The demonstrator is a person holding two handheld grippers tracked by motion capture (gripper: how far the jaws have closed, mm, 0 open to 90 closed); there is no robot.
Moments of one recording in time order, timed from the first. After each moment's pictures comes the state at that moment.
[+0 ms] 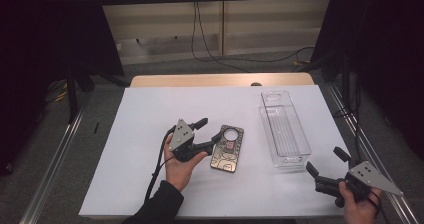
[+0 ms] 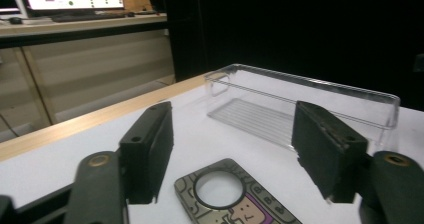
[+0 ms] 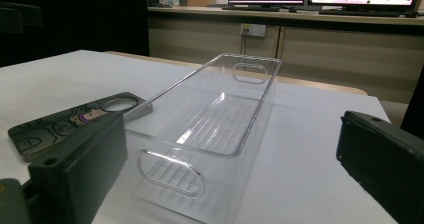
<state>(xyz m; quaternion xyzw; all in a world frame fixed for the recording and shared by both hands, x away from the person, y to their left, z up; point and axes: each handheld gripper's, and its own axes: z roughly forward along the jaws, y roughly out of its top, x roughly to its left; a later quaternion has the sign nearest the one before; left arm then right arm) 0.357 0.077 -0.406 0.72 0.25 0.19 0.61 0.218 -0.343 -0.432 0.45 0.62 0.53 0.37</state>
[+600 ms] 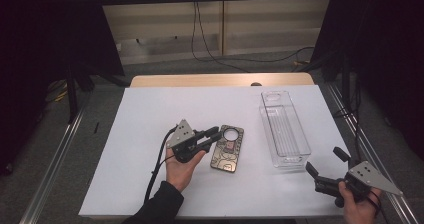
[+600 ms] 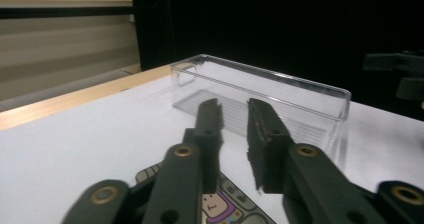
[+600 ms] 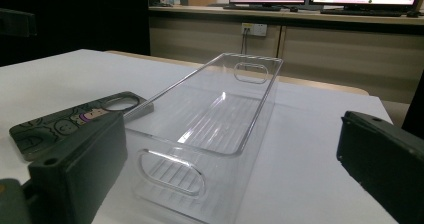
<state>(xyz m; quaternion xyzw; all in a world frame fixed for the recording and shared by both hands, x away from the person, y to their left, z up) 0.357 0.077 -0.405 0.74 0.23 0.11 0.62 0.219 -0.342 -0.432 0.45 0.62 0.53 0.37</state>
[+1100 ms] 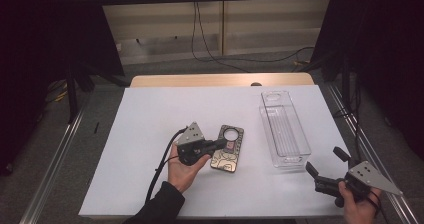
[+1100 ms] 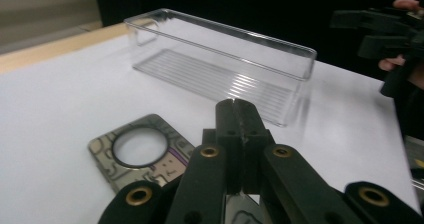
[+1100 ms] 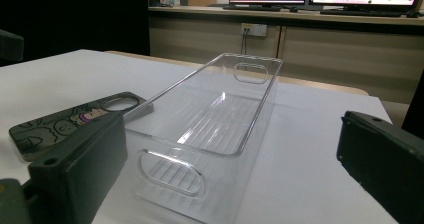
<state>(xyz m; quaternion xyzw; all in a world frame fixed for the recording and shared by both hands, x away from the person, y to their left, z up) 0.353 0.065 -0.404 0.80 0.21 0.04 0.57 0.219 -0.342 -0.432 0.45 0.62 0.53 0.37</state>
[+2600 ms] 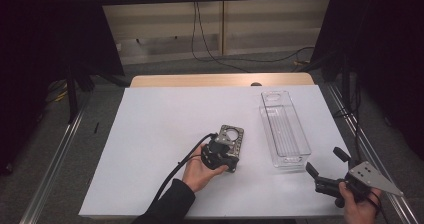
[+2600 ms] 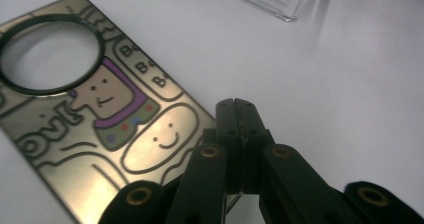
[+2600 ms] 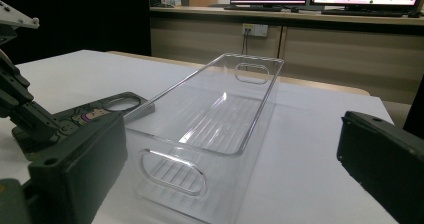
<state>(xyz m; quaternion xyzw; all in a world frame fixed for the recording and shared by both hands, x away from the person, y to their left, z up) 0.358 0.003 -0.435 0.90 0.21 -0.03 0.37 0.218 -0.343 -0.431 0.45 0.62 0.53 0.36</state>
